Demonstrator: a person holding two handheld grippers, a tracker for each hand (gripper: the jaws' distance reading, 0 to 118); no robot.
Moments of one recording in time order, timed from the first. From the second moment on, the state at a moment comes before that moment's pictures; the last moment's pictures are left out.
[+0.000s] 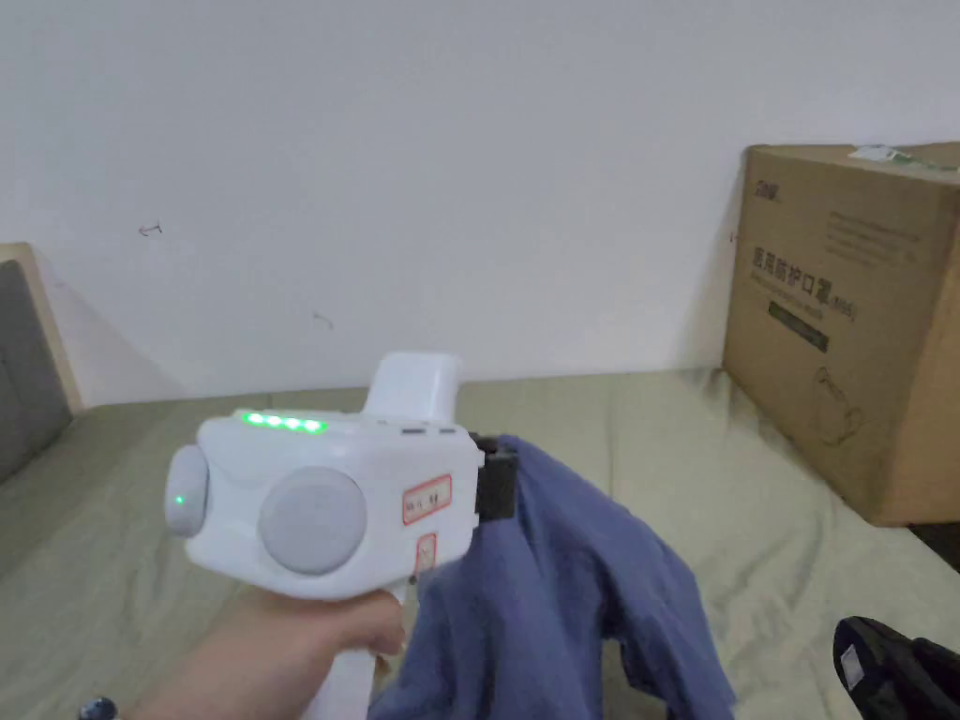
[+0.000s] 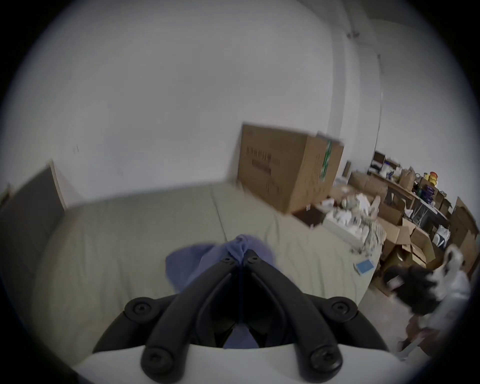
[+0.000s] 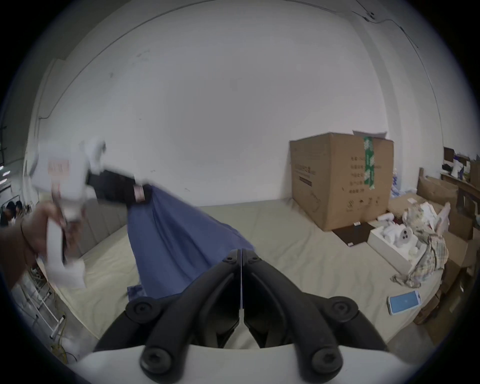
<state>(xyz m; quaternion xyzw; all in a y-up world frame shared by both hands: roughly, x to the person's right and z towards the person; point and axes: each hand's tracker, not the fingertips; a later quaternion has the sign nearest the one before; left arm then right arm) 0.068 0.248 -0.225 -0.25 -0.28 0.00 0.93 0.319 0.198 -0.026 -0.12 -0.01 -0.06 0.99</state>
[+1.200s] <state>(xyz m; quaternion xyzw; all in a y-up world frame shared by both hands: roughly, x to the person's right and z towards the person) -0.056 0.172 -0.008 0.00 0.10 0.01 1.00 0.283 0.169 0.003 -0.01 -0.06 -0.10 0.99</state>
